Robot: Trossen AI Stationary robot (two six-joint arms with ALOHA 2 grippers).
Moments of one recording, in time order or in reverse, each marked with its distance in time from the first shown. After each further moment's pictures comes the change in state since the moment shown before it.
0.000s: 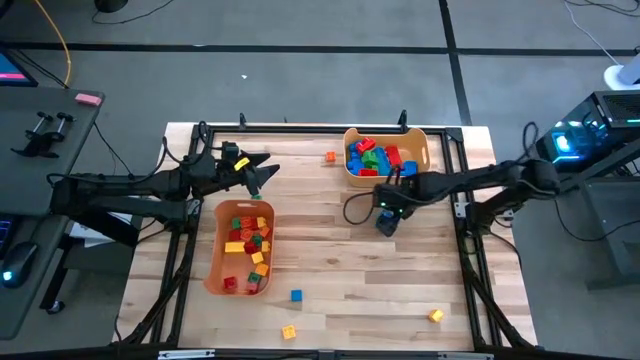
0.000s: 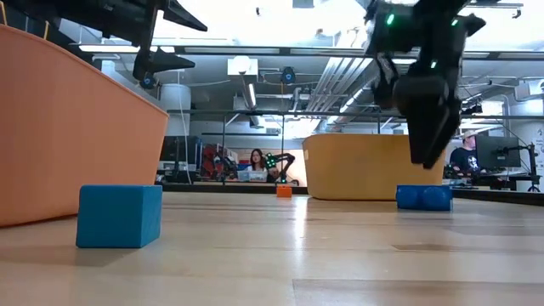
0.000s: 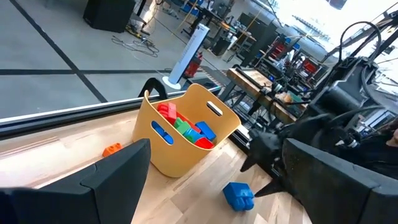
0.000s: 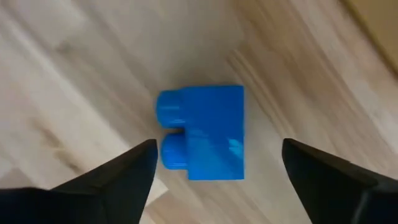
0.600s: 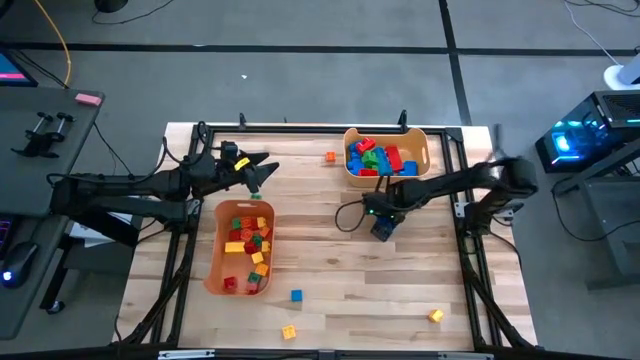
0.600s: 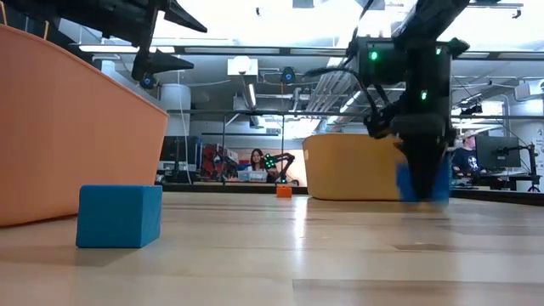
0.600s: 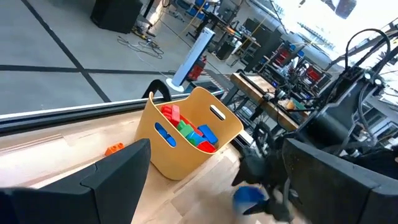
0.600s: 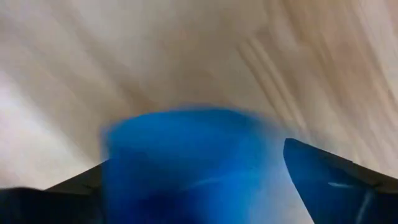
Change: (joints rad) left arm 0.000 0.000 0.000 0.000 -0.026 -0.036; right arm -0.003 0.203 0.003 0.042 -0.008 -0.033
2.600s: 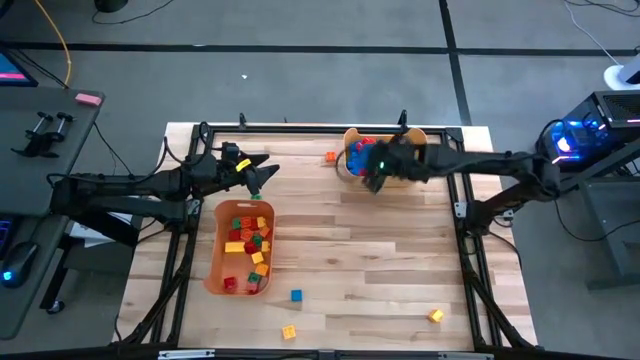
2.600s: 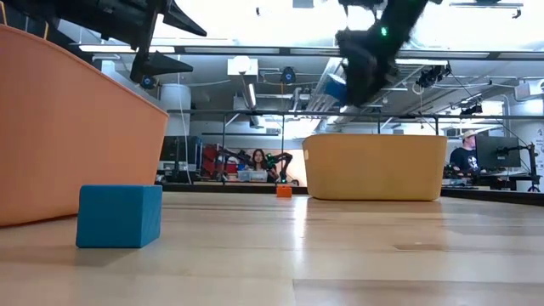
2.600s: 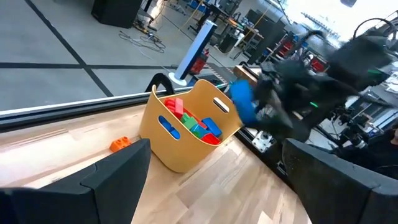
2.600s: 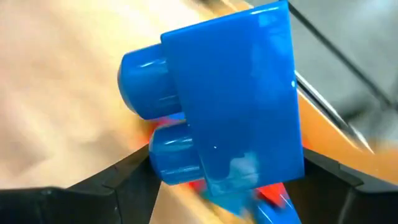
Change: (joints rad) left arm 0.000 0.000 0.000 -0.031 0.009 0.014; right arm -0.141 -0.206 0.278 0.036 0.409 -0.286
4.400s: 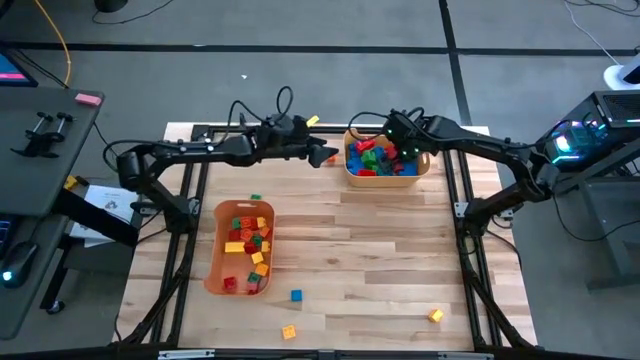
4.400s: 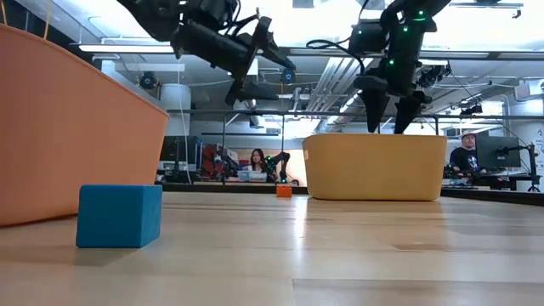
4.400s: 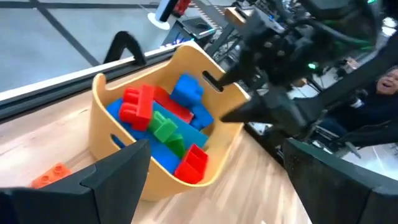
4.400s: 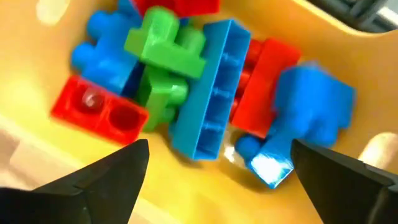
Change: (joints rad) left arm 0.252 0.783 0.550 0.052 0.455 0.035; right arm -0.365 0.031 0.015 -0.230 -0.313 0.126
